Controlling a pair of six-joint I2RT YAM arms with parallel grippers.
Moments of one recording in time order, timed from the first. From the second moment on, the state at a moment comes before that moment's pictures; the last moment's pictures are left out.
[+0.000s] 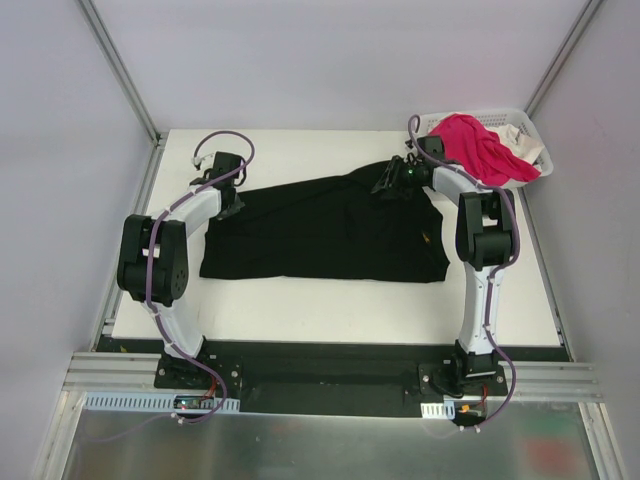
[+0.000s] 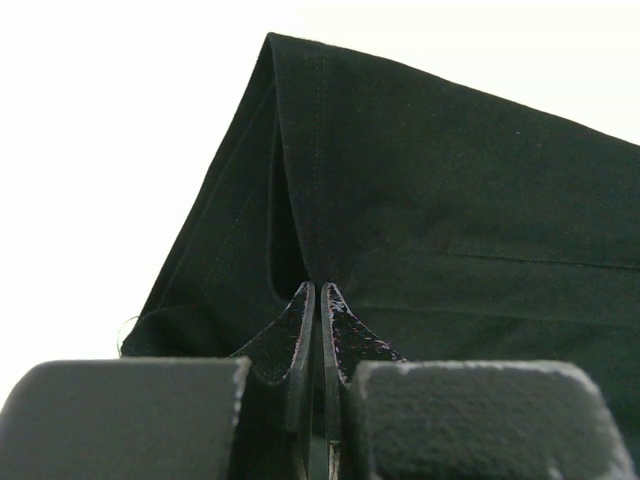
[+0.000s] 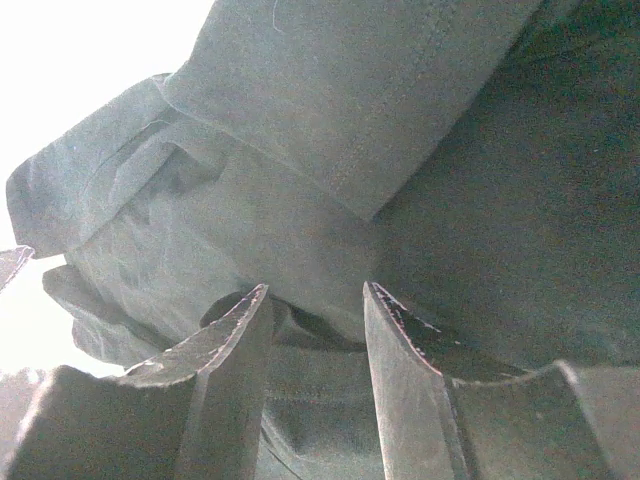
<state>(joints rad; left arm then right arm) -0.16 1.80 1.23 -0.43 -0.36 -0.60 0.15 2.25 1.70 -0.39 -0.53 0.52</state>
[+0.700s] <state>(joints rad) -0.16 1.79 1.23 -0.43 -0.38 -0.57 0.15 2.33 1.80 -0.38 -0.50 0.52</state>
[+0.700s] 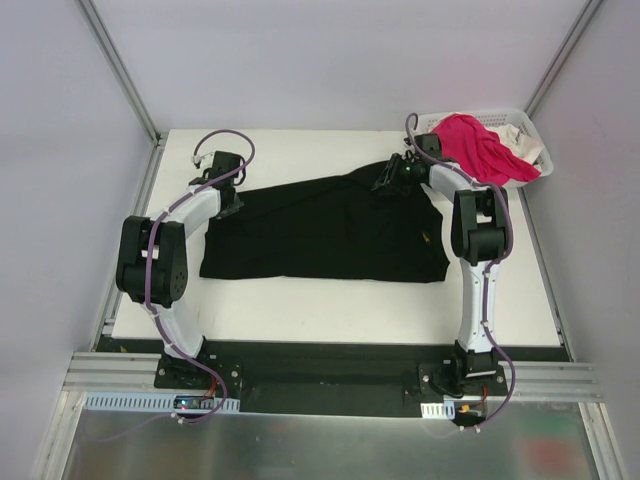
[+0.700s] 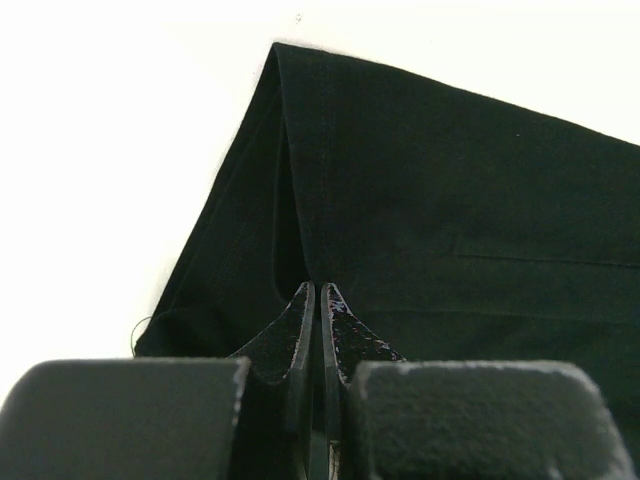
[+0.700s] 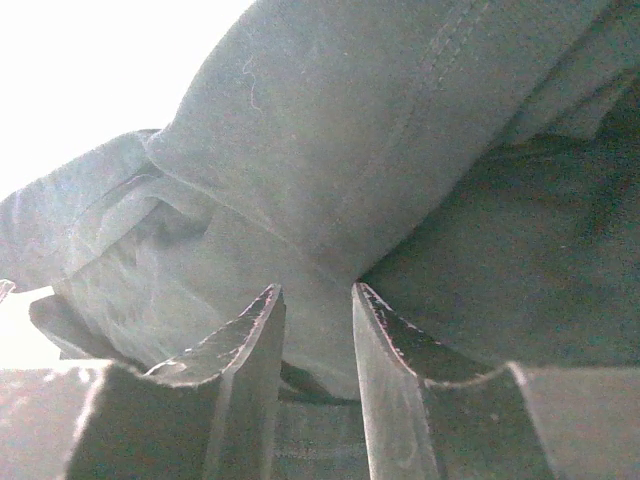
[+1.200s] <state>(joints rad) -0.16 1.79 1.23 -0.43 -0.38 -0.56 0.15 2.34 1.80 -0.36 -0.47 0.52</state>
